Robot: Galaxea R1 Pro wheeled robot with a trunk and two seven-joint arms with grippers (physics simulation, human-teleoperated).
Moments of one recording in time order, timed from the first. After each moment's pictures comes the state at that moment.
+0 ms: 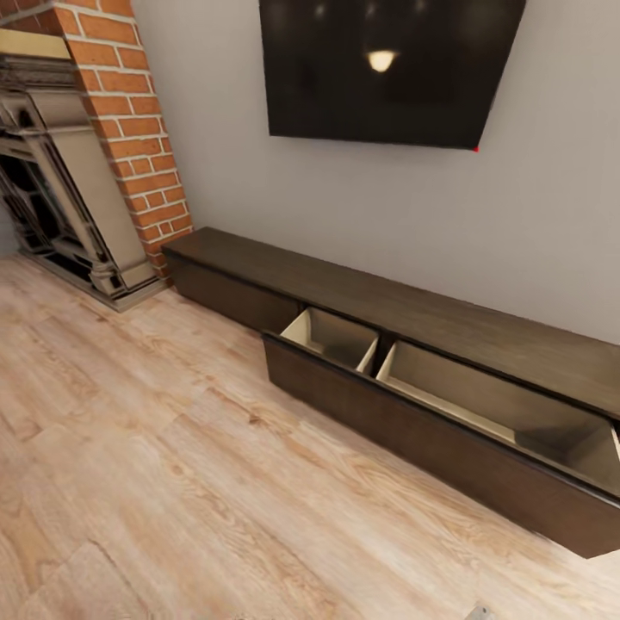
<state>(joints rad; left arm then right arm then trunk) -0.48 -0.01 -1.22 -0.04 1.41 0.26 0.24 -0.45 -0.17 0.70 -0.06 -0.21 0.10 0.19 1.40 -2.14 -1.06</state>
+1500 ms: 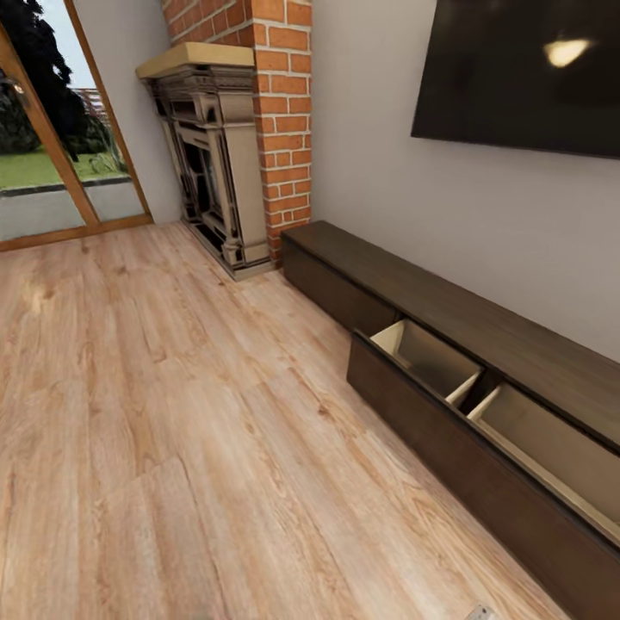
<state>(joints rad) -0.48 -0.01 -1.22 -0.04 1.41 0.26 0.24 -0.45 -0.17 0.70 -0.06 -0.21 0.10 0.19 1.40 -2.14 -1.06</state>
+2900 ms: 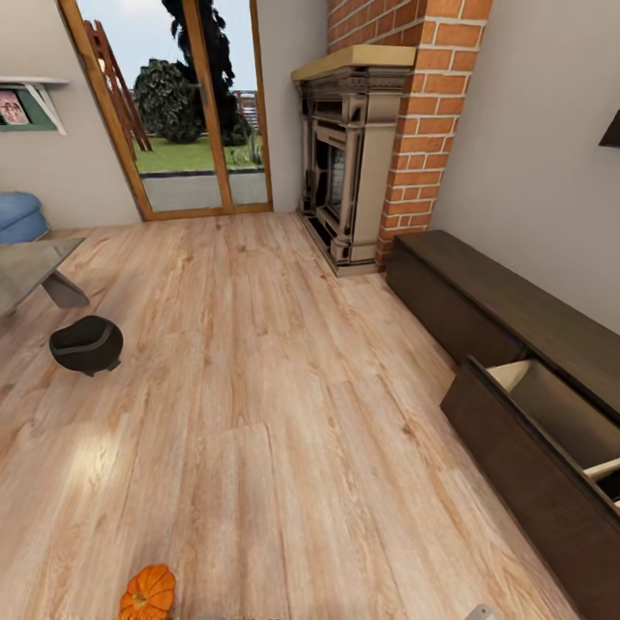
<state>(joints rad) -0.48 -0.01 -1.22 -0.04 1.41 0.26 0.24 -0.45 -0.17 0.70 -0.06 -0.21 0.10 0.19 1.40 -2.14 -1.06</state>
